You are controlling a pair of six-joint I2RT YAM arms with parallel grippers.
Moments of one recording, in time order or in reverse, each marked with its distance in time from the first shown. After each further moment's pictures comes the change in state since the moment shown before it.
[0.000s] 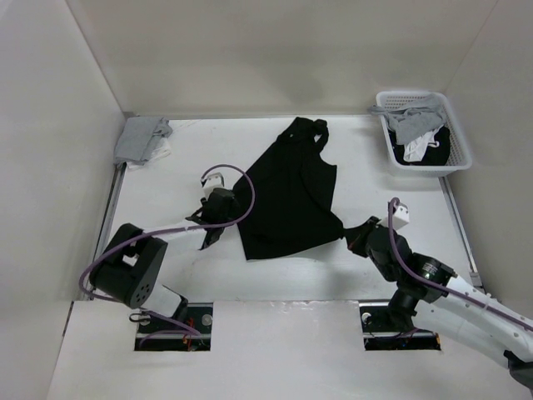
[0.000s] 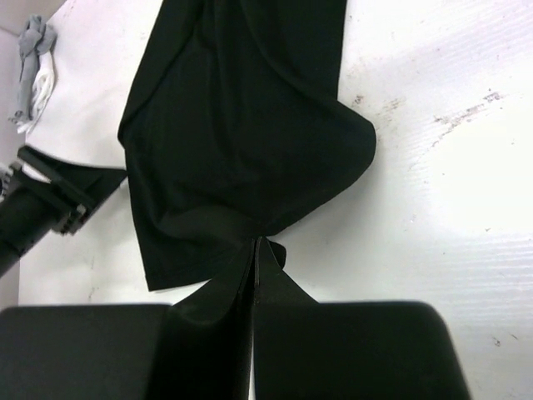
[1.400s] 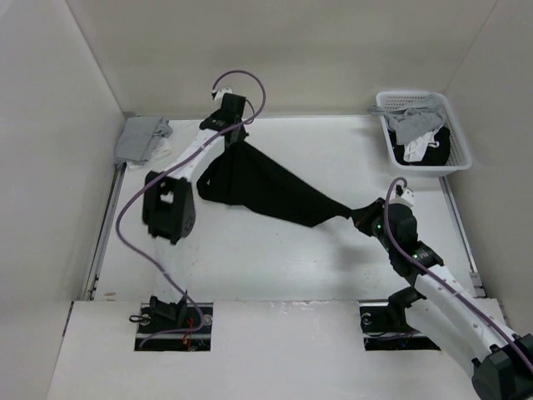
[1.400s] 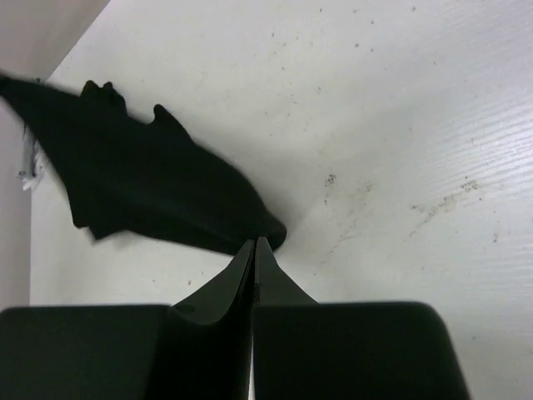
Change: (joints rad) left arm 0.124 0.461 1.135 -0.634 -0.004 0.089; right arm -0.495 0.164 -0.111 0.396 -0.415 -0.172
